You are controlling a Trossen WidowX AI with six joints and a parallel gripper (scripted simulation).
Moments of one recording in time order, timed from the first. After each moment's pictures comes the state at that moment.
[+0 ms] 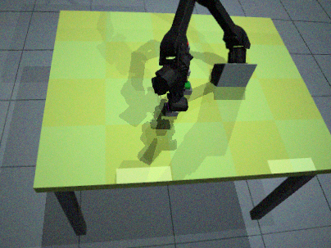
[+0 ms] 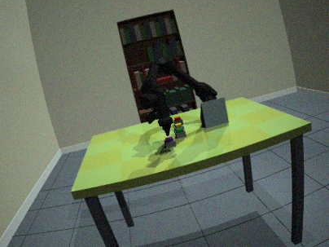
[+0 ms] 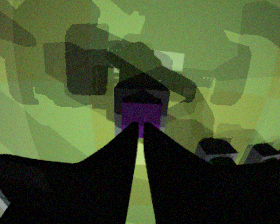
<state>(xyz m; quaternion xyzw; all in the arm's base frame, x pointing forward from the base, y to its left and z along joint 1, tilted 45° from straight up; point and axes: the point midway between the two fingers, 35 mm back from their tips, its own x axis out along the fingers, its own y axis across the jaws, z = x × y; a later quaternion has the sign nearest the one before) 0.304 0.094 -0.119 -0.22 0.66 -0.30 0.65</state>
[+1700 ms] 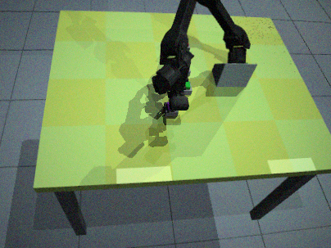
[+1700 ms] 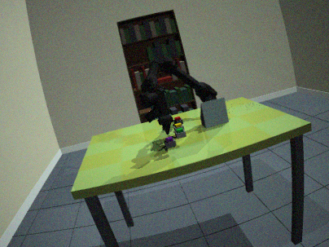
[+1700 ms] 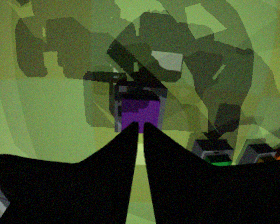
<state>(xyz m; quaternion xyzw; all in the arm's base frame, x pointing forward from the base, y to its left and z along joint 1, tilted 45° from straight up) 0.304 0.098 -0.114 -0.23 0.66 -0.30 0.64</state>
